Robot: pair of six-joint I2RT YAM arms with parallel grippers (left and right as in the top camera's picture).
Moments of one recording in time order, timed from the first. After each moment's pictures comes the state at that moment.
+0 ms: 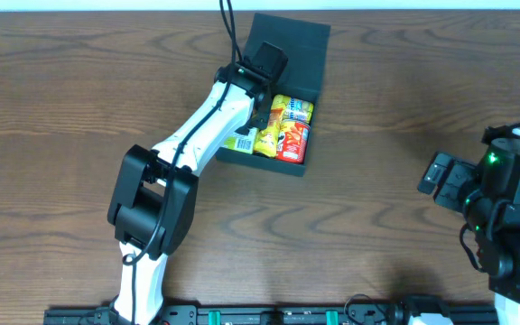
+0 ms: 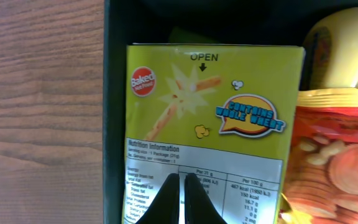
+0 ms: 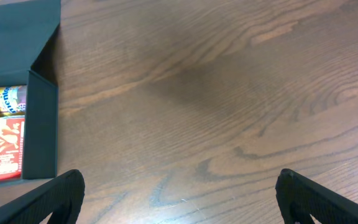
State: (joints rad) left arm -0.52 2.12 1.74 -0.94 -0.24 -0.30; right arm -0.02 0.89 1.20 -1.15 0.21 0.30
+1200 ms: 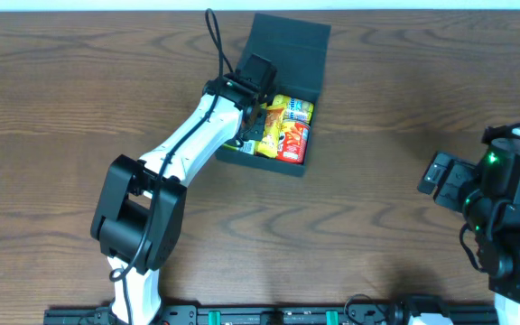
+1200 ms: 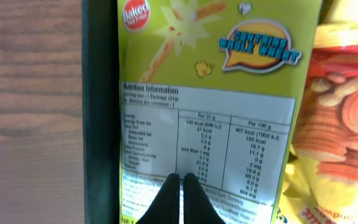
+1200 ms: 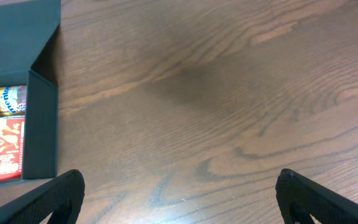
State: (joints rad) left arm -0.51 2.02 1.57 -0.88 -0.12 -0.33; right arm -0.02 0.89 1.20 -1.15 0.21 0.30
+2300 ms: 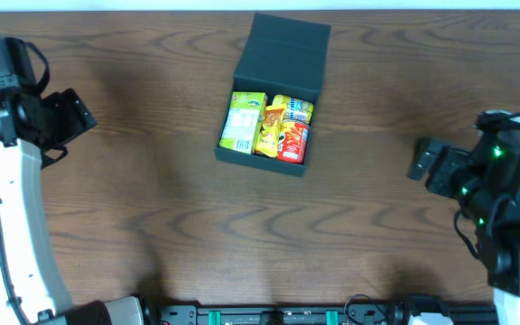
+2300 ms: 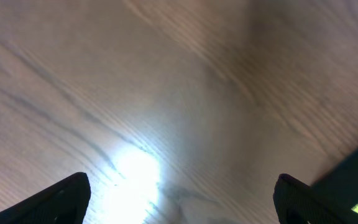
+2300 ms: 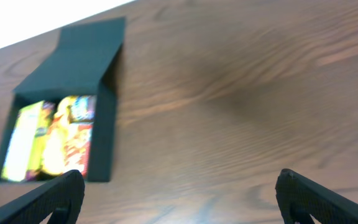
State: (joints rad) left arm 0.27 1.48 1.65 -1.33 -0.13 -0.34; right arm -0.01 0.93 1.20 -1.02 0.01 0.31
